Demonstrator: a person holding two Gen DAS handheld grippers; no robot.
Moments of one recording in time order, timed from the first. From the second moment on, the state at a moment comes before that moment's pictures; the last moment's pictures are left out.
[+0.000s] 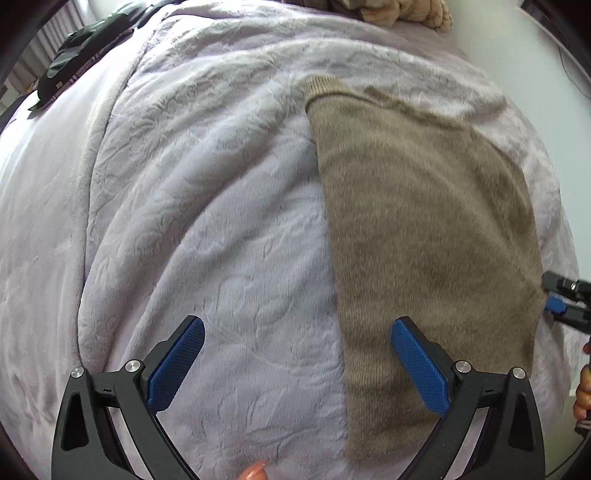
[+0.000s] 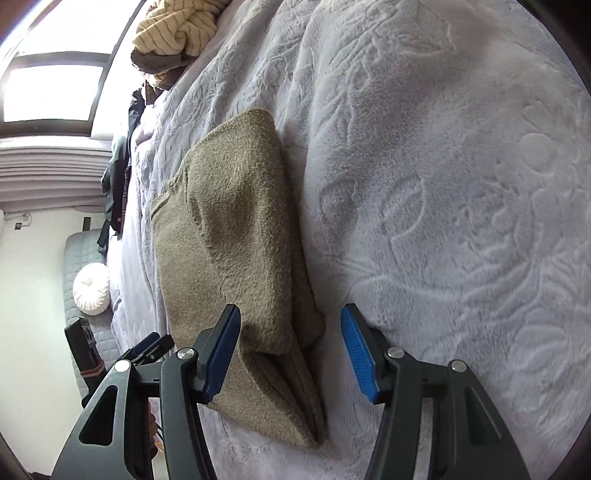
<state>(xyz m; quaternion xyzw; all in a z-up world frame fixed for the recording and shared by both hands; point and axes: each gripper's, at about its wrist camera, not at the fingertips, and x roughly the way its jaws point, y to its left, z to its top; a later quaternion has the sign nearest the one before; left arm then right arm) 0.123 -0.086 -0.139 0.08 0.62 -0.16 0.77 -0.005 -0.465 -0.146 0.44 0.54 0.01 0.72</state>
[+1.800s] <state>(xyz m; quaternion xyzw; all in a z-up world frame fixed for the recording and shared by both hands) 0.146 -0.145 -0.132 -0.02 0.62 -0.33 0.71 0.055 -0.415 -0.153 0.53 0.51 0.18 0.65</state>
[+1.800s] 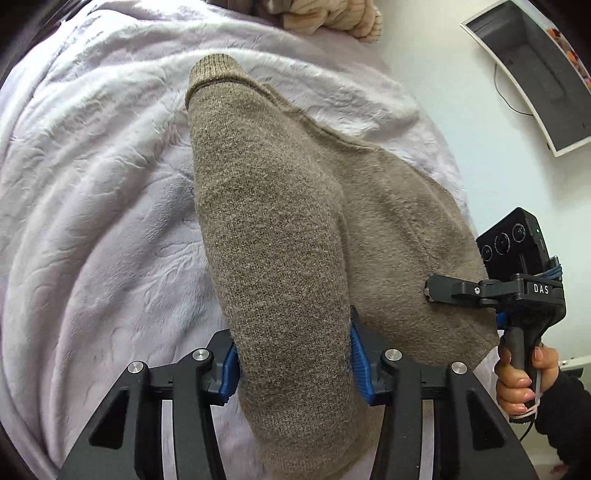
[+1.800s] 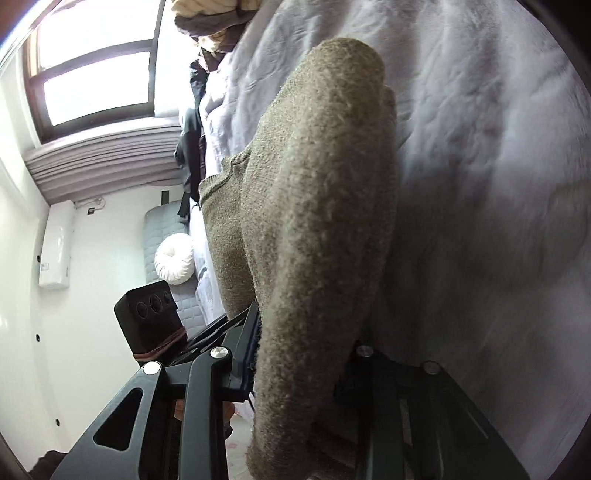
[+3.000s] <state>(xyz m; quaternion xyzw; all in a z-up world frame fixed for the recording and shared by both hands) 0.032 -0.016 -0.143 0.00 0.68 -0.22 0.70 0.014 -0.294 -0.139 0.39 0.64 0.12 0.65</state>
